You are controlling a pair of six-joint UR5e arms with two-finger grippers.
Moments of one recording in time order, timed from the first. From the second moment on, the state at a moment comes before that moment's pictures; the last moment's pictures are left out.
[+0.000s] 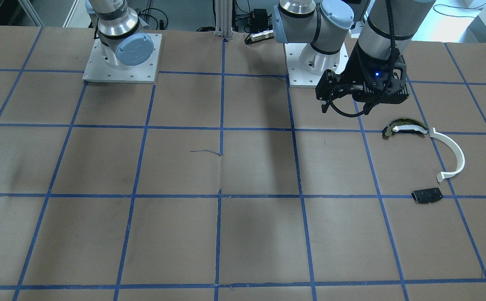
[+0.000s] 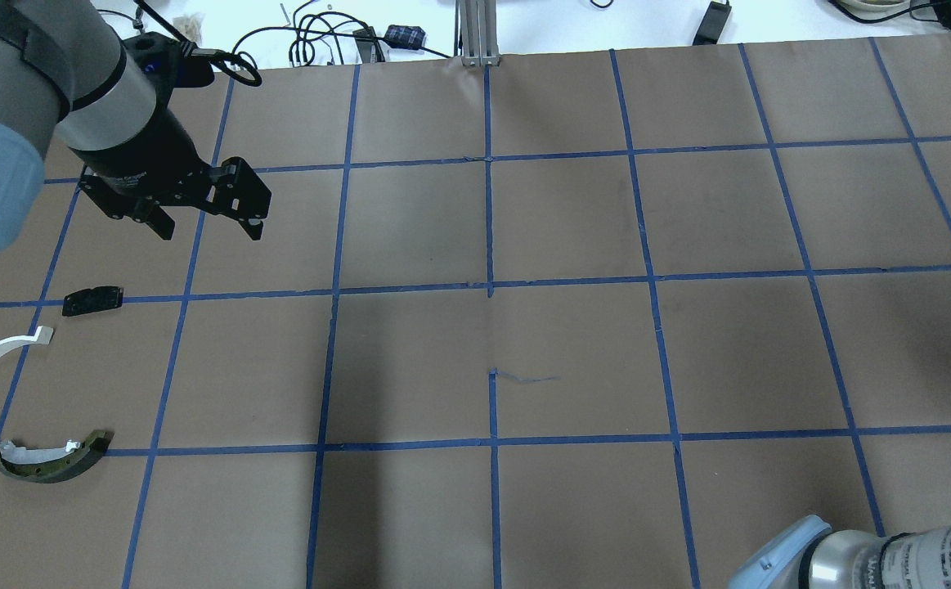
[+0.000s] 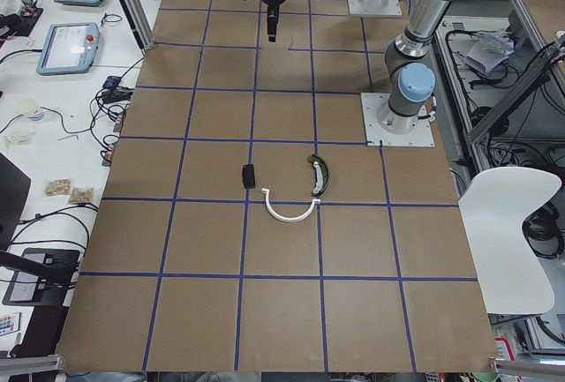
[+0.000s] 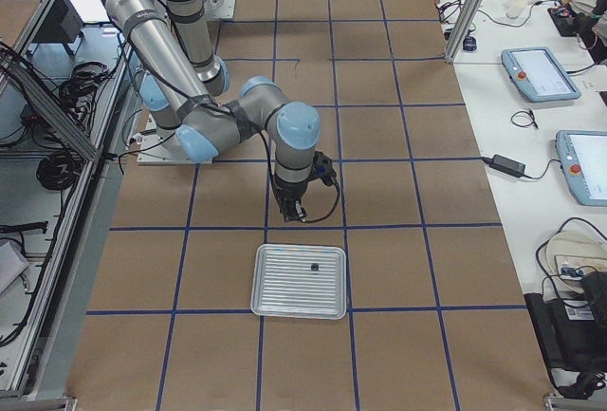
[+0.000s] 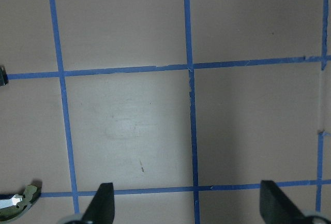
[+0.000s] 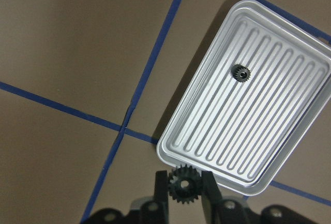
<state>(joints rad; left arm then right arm) -1.52 -1.52 -1.68 -1.51 1.59 0.10 0.65 -1.48 1.75 -1.90 -1.73 -1.33</state>
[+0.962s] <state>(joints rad) -1.52 -1.52 -1.68 -1.48 1.62 0.18 1.26 -1.65 1.62 -1.53 -1.76 -0.54</state>
